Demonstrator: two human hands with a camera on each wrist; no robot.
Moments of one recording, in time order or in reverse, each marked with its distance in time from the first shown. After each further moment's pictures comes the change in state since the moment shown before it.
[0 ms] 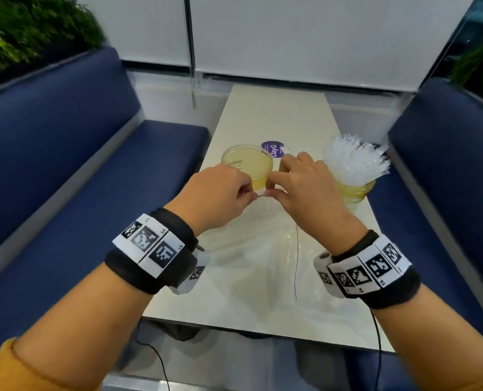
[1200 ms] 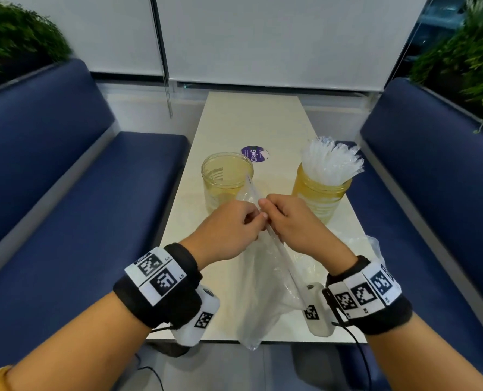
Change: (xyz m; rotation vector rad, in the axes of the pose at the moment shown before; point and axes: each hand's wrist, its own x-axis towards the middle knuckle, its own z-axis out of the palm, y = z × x) left_hand -0.003 0.032 0.038 -0.567 -0.166 -0.086; right_hand -0.031 0.002 0.014 0.847 -0.218 0.483
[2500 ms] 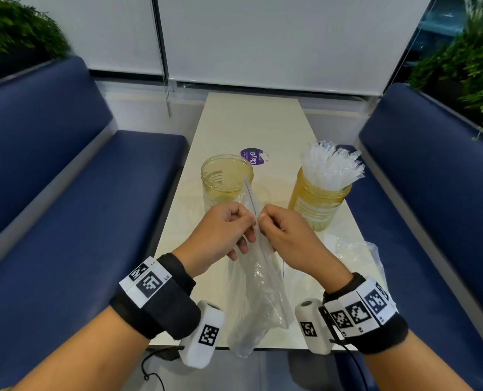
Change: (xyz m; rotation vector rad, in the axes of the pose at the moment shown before) left_hand -0.002 -0.007 -0.003 -0.536 0.019 -0.225; right_hand -0.010 0.000 0.010 -0.006 -0.004 0.010
